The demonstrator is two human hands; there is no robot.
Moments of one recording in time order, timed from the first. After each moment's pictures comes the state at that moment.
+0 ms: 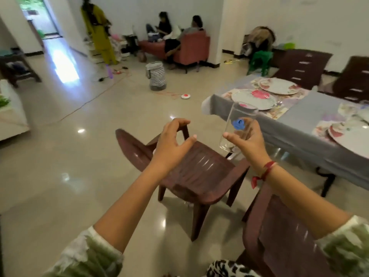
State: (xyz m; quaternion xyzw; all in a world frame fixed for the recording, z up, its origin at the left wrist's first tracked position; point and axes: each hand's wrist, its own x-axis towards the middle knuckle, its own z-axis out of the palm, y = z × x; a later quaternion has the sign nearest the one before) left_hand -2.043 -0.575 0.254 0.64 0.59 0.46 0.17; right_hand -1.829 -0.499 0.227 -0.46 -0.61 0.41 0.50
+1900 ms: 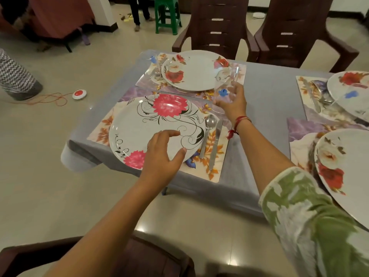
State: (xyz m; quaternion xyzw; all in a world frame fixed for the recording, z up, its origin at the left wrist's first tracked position) left_hand -1.727 0.124 0.071 0.75 0.51 0.31 0.27; right_hand -1.474 0.237 0.035 -0.66 -0.40 0.29 0.57
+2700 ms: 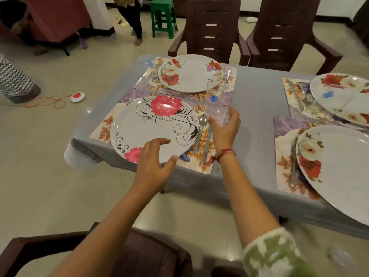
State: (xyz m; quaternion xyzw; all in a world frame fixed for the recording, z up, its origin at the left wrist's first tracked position) left_hand -1.745 0.087 0.076 0.75 0.52 0.32 0.27; right_hand -1.538 0.144 0.040 -0.67 -0.30 0.22 0.64
